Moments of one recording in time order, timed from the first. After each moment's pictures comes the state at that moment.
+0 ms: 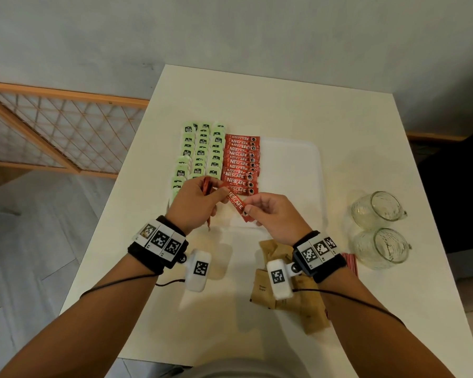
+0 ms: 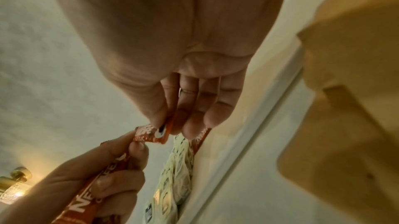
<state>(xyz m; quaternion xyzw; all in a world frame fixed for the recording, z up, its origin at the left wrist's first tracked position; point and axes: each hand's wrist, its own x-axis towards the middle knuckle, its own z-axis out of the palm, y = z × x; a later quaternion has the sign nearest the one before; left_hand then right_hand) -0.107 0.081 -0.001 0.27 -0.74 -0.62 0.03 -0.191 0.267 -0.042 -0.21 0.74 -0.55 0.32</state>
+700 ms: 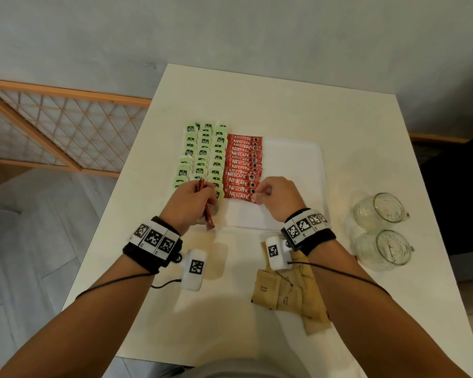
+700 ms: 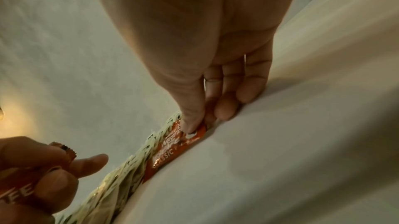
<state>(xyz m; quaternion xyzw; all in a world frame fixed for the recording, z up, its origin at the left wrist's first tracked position) -0.101 0.070 0.000 0.35 -0.69 -0.64 -0.02 -0.240 0.244 -0.056 -0.21 0.90 -0.32 0.22</state>
